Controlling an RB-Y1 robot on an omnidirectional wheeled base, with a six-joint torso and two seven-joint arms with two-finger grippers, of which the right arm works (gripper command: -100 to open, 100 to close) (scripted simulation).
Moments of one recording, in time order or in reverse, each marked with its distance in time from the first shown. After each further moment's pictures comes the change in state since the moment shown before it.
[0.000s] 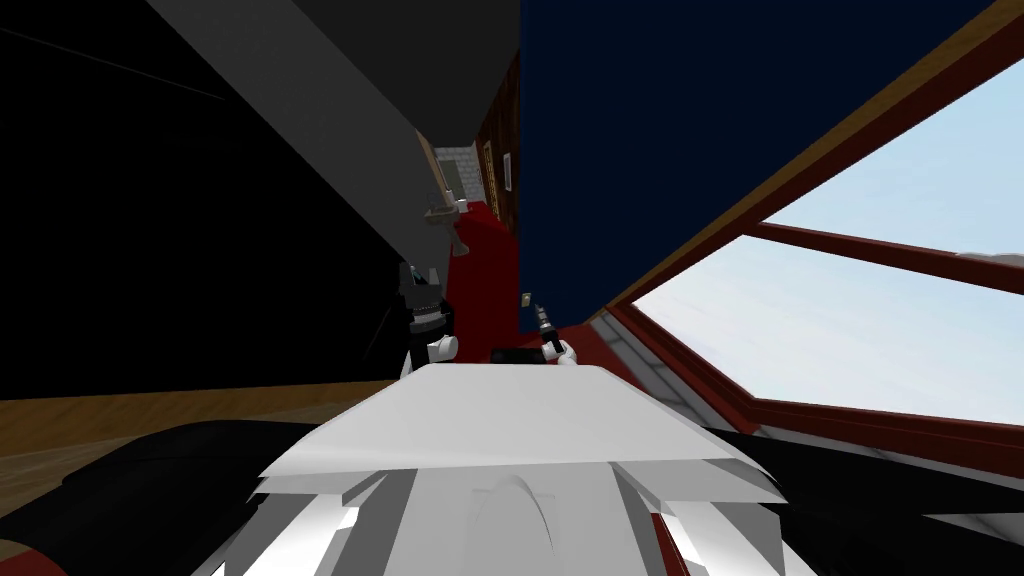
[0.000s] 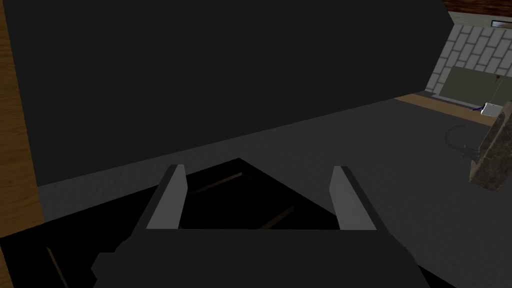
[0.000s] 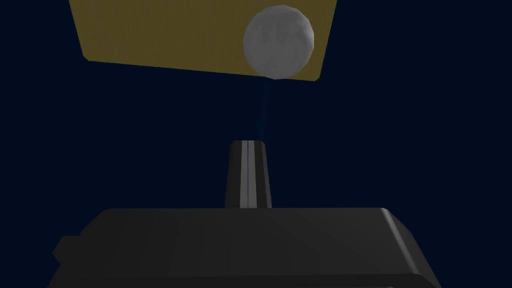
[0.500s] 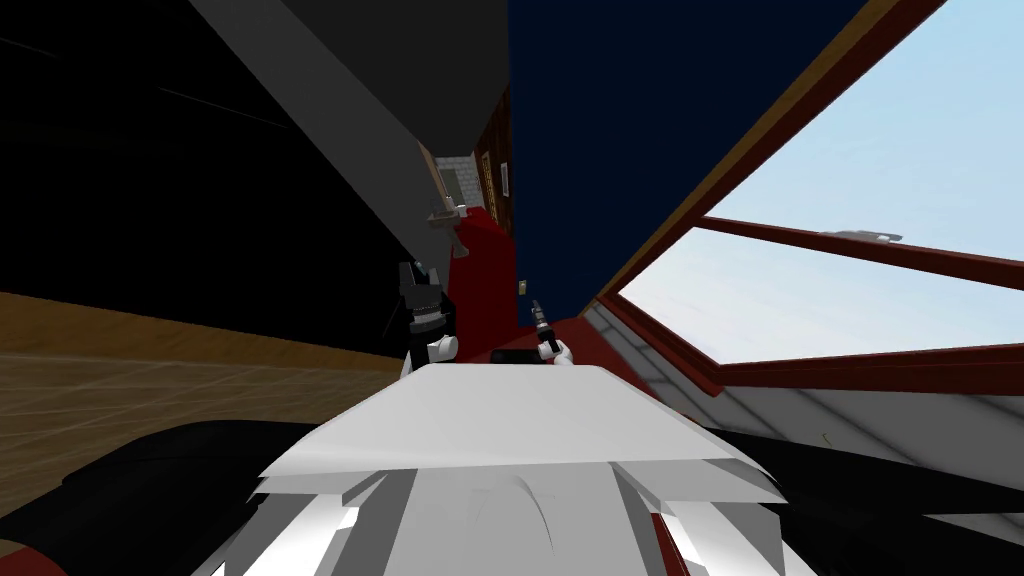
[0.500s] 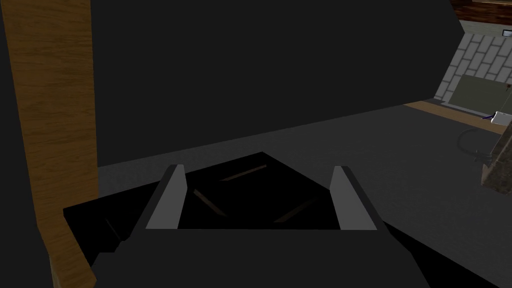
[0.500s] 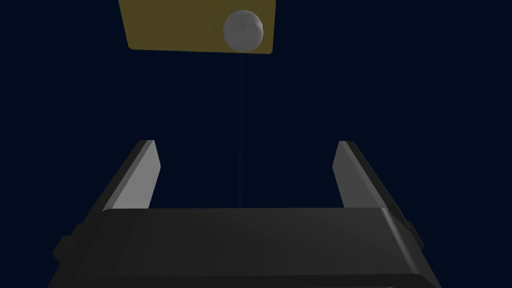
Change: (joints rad) arm -0.001 0.037 0.001 -0.006 -0.008 0.005 -0.008
